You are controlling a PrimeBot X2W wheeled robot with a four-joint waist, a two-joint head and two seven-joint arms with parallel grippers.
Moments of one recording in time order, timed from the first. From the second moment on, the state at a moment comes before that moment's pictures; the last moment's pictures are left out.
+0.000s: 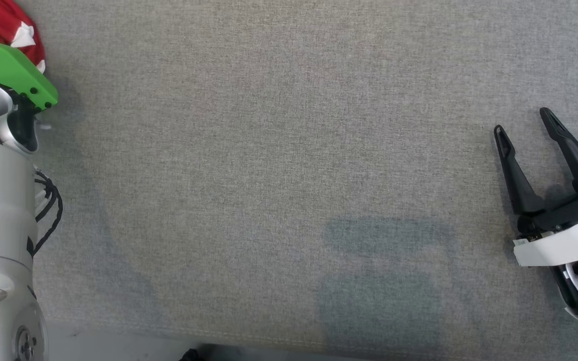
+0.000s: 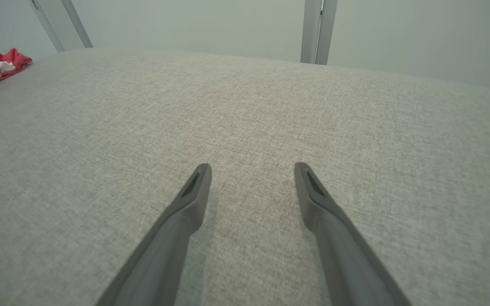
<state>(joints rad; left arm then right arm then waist) -1.15 0.23 0.06 1.18 -0.38 0.03 0.12 -0.21 -0.47 0.15 -0.05 0.31 0.13 -0.26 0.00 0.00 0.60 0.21</state>
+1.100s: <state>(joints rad) -1.01 0.18 -0.12 0.81 -0.39 -0.12 -0.07 -0.13 -0.23 0.17 0.05 0.31 0.13 -0.26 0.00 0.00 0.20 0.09</state>
